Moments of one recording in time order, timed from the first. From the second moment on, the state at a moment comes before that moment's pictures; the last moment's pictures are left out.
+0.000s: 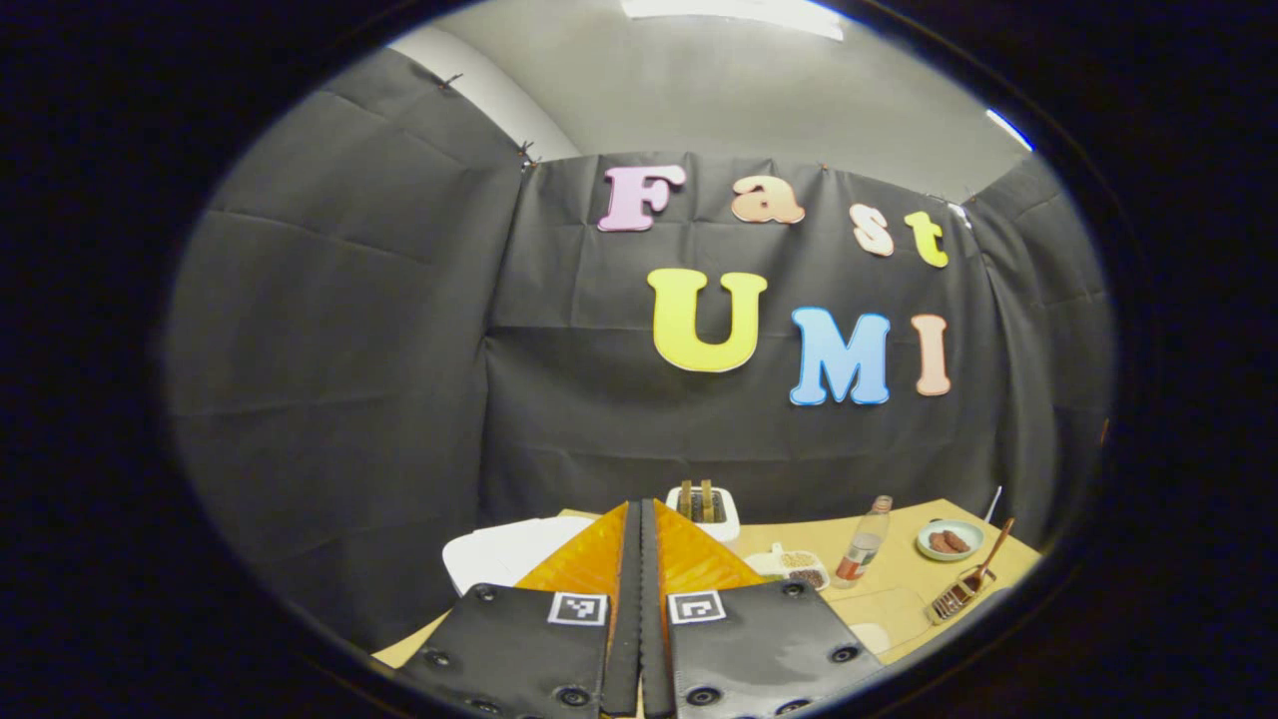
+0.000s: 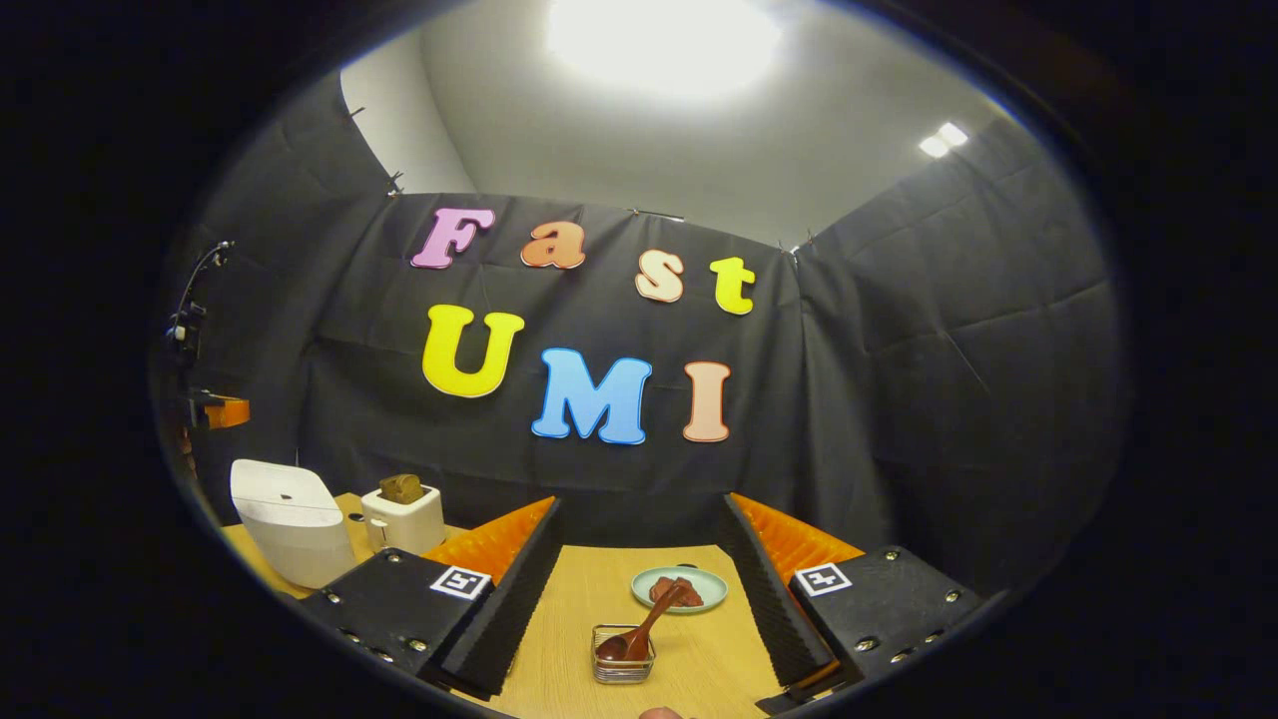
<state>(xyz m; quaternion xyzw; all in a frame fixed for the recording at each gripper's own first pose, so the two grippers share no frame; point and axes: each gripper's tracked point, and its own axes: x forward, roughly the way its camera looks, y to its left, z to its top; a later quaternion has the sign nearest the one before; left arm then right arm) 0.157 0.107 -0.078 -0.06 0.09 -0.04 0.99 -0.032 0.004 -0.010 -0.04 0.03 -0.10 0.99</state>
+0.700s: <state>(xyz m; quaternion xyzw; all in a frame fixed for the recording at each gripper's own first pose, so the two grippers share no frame) 0.193 0.107 -0.206 -0.06 0.20 -0.05 0.98 -0.071 -0.018 -0.019 -0.04 0.06 -0.17 0.98</state>
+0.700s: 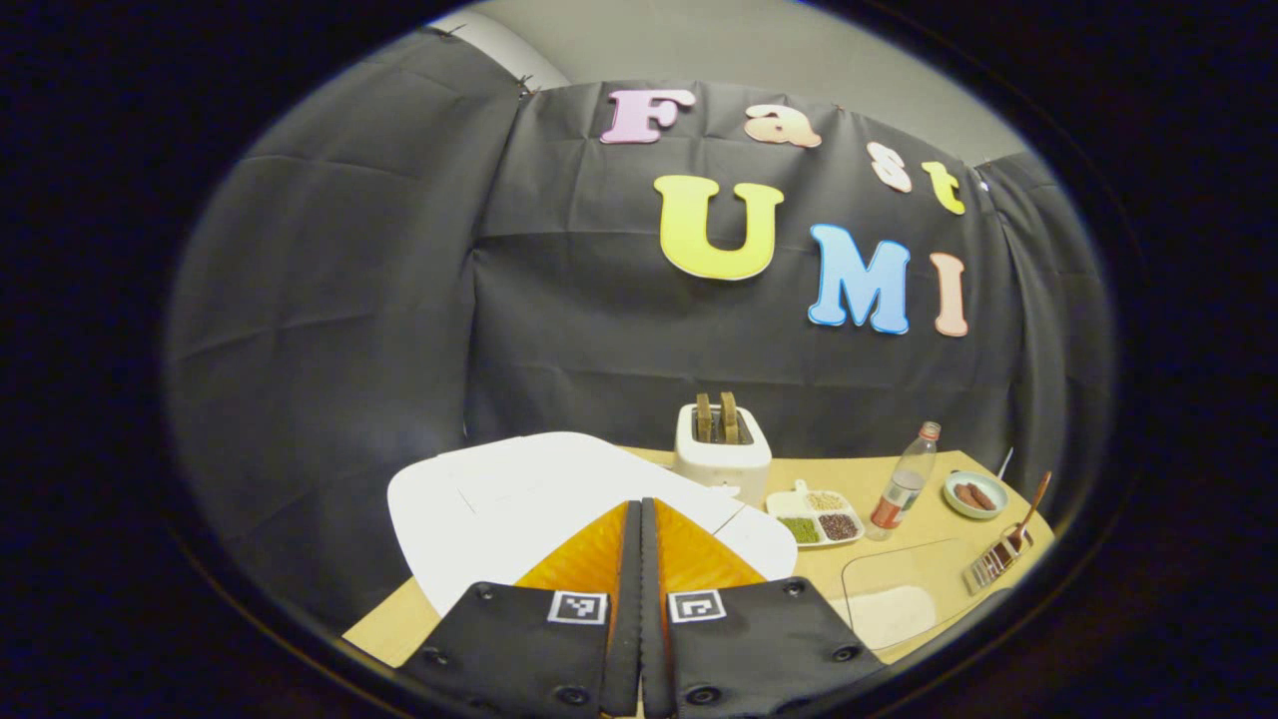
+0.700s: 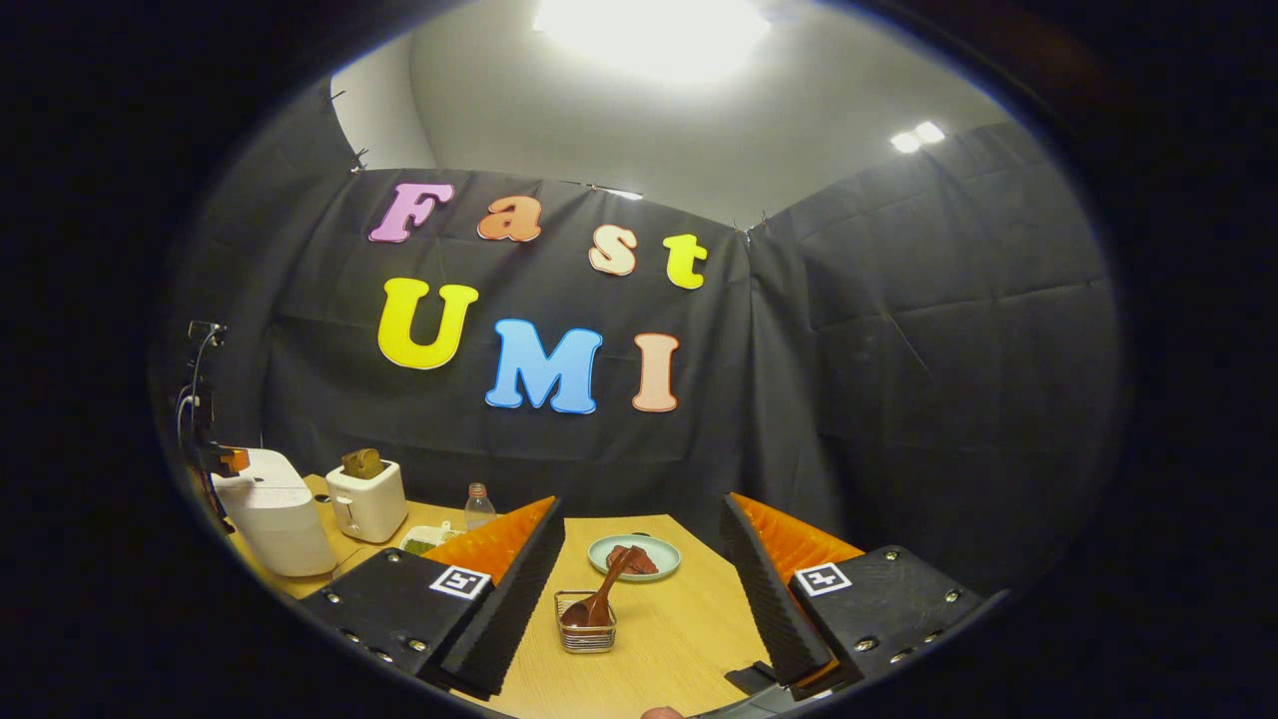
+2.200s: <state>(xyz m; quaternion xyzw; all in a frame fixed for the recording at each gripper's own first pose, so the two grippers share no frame) 0.156 0.116 -0.039 -0.05 0.05 0.00 1.00 0.005 -0.007 -0.019 0.00 0.03 -0.06 1.00</state>
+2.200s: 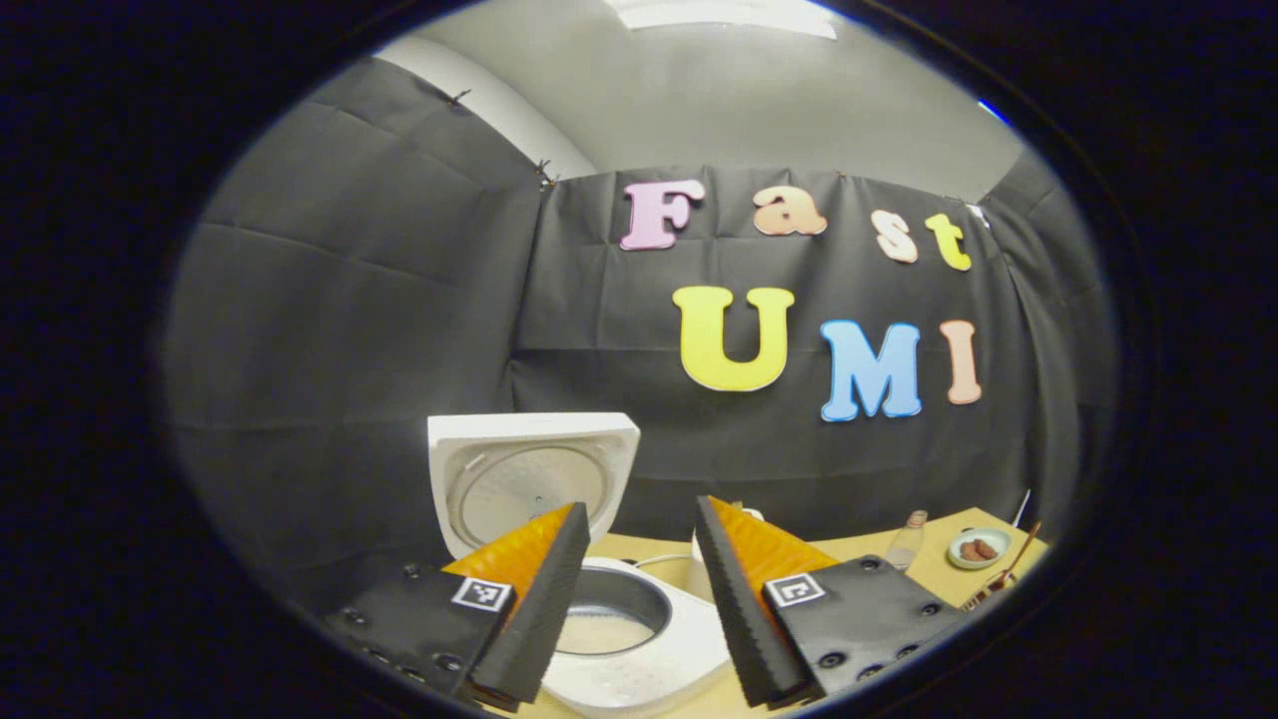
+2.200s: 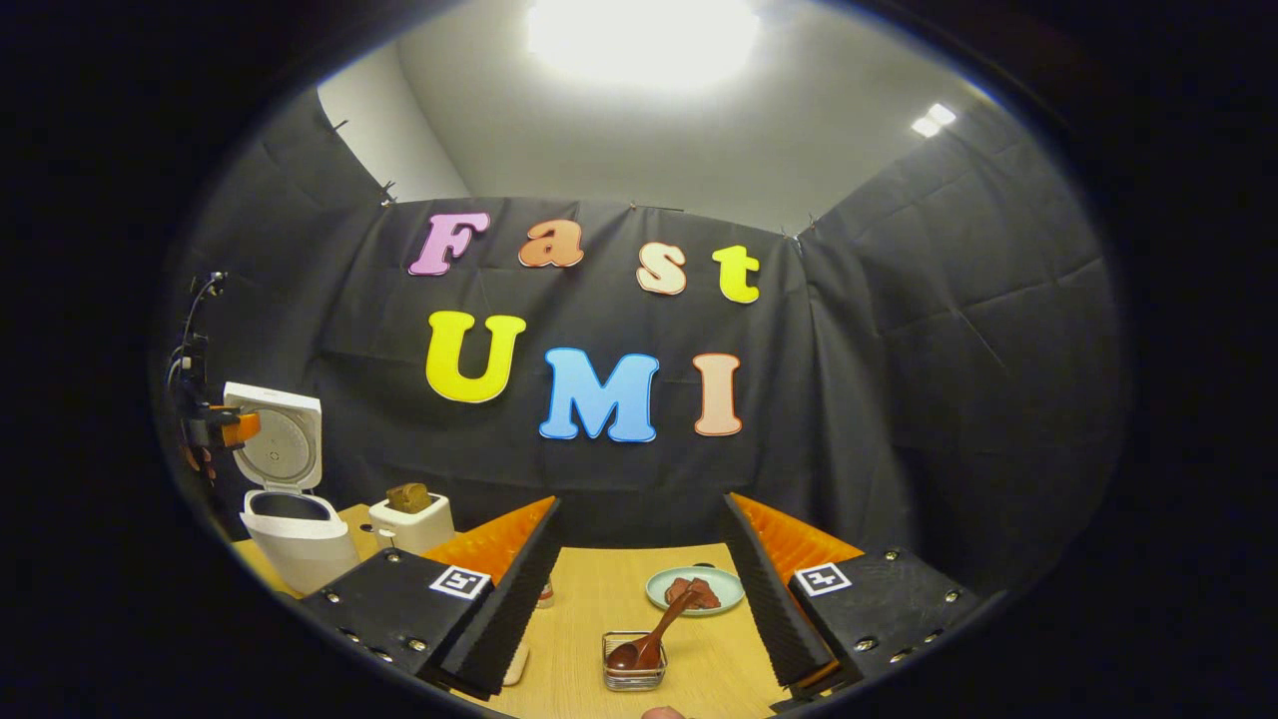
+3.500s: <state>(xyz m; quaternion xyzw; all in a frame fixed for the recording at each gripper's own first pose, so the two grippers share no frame) 0.020 0.051 0.029 0.01 0.00 -0.01 1.00 0.105 -0.077 -0.196 0.14 0.23 -0.05 0.96</state>
